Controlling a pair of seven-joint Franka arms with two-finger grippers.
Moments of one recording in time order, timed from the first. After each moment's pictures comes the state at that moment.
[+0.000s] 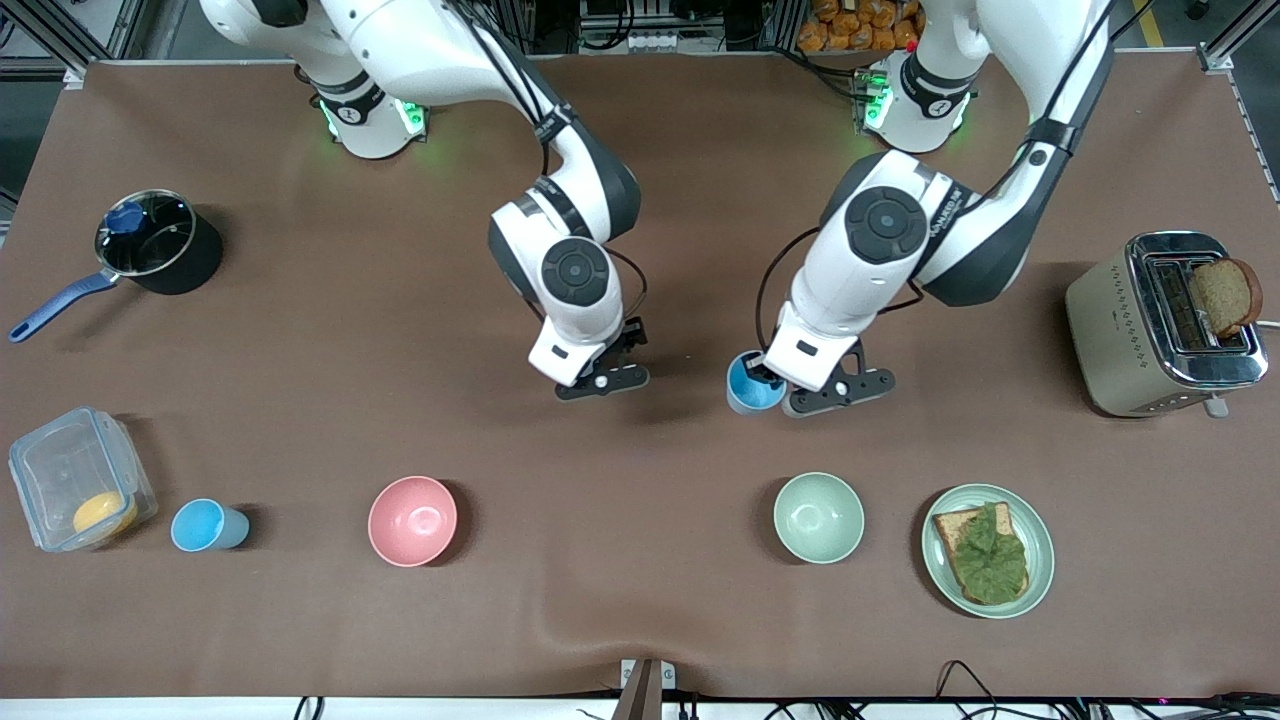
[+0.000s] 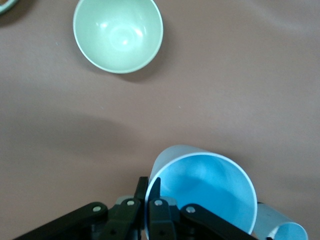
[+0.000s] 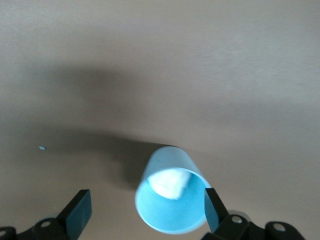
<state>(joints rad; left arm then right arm) -0.17 0.41 -0.44 -1.67 0.15 2.16 -0.91 0.78 0.67 -0.14 -1.40 0.15 1.94 0.39</state>
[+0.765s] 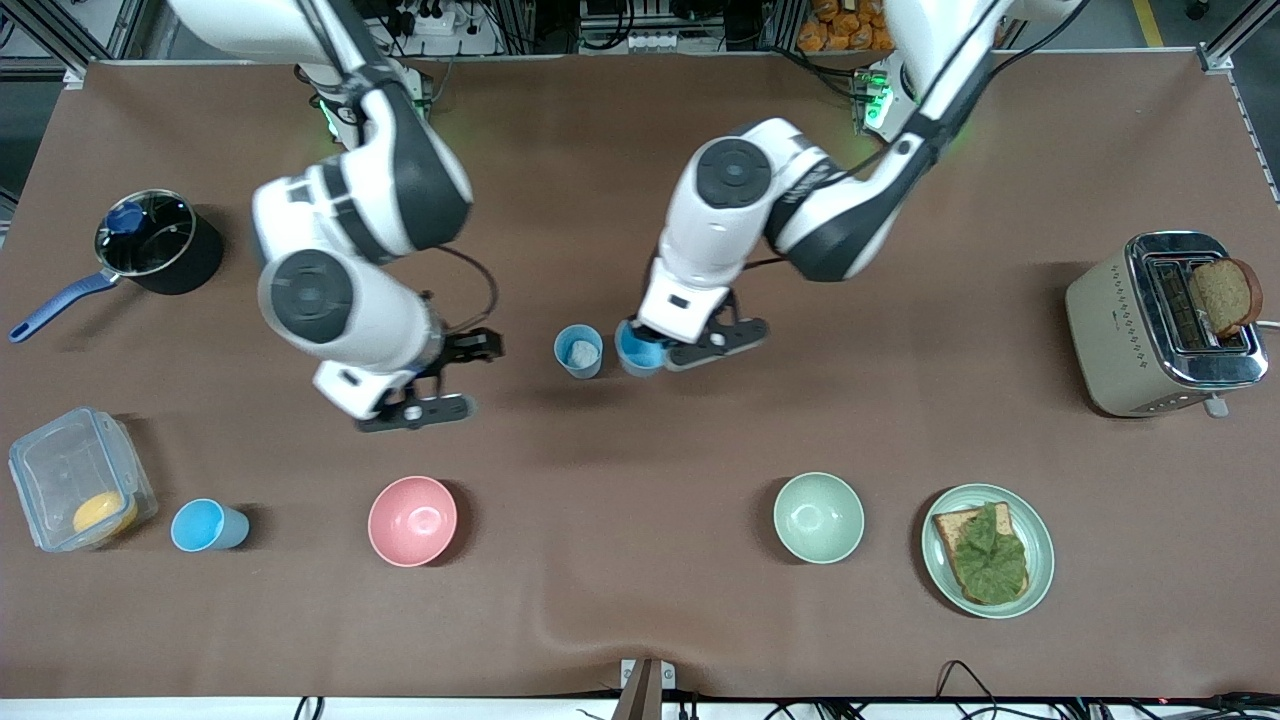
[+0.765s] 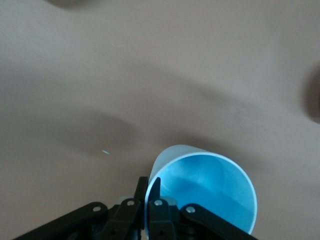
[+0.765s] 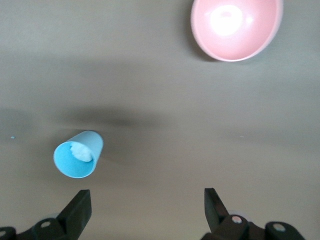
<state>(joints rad) -0.42 0.55 -0.42 -1.49 0.15 2.17 -1.22 0.50 0.47 -0.15 -1.35 0.15 1.64 0.22</state>
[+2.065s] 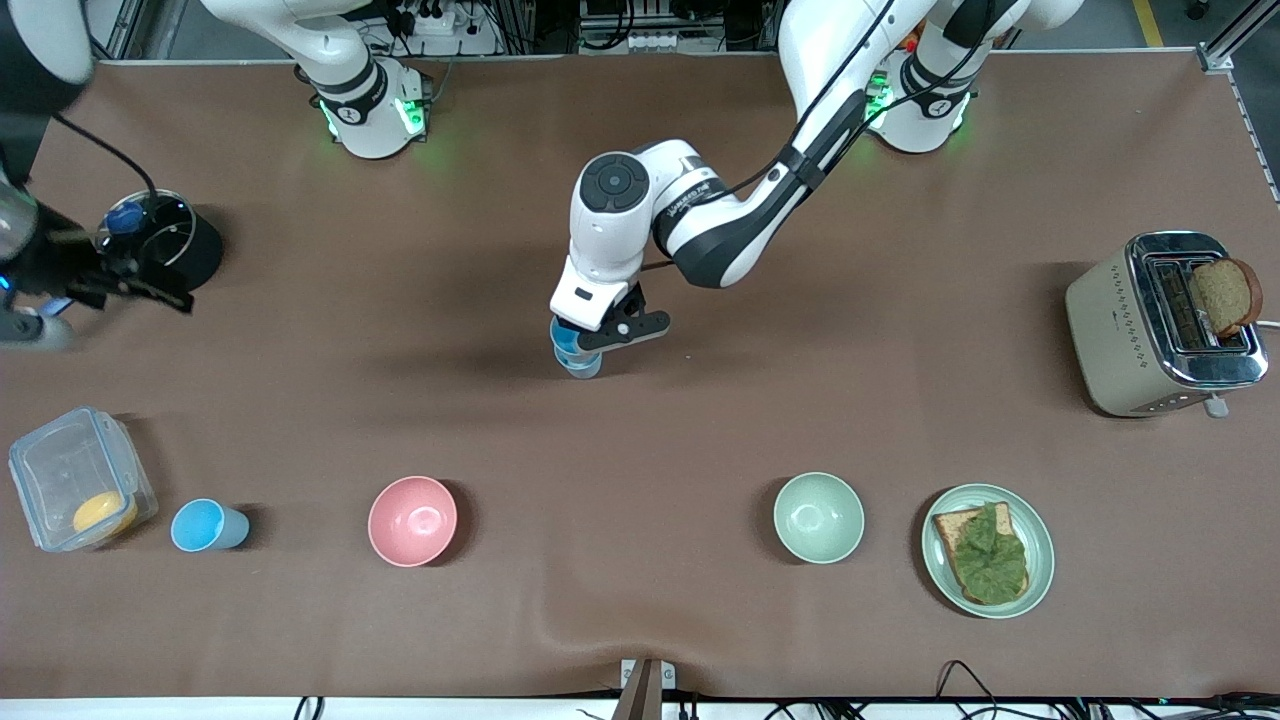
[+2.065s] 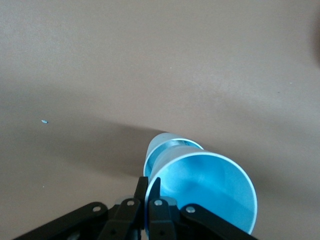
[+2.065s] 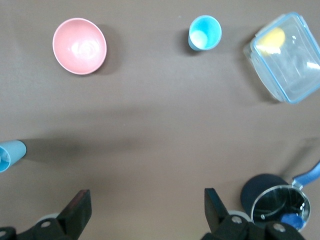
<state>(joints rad) -0.69 0.74 -0.26 -1.36 0.15 2.22 -1.28 0.16 0.06 -0.16 -1.53 0.00 1.54 0.06</state>
